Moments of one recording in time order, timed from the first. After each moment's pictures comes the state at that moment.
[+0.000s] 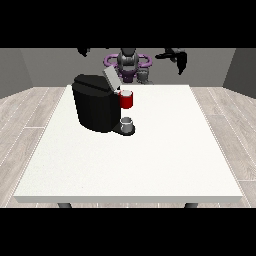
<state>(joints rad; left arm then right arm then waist) -0.48 0.03 0.33 -0.87 -0.18 -0.30 -0.22 -0.21 -0.18 -0.03 -1.45 -0.06 -0.01 0.04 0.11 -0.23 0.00</state>
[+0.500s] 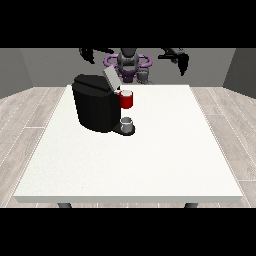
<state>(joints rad) -0.36 0.02 0.27 -1.09 -0.08 -0.31 -0.15 -0.29 -0.18 -0.04 -1.40 -0.05 0.04 0.02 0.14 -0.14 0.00</state>
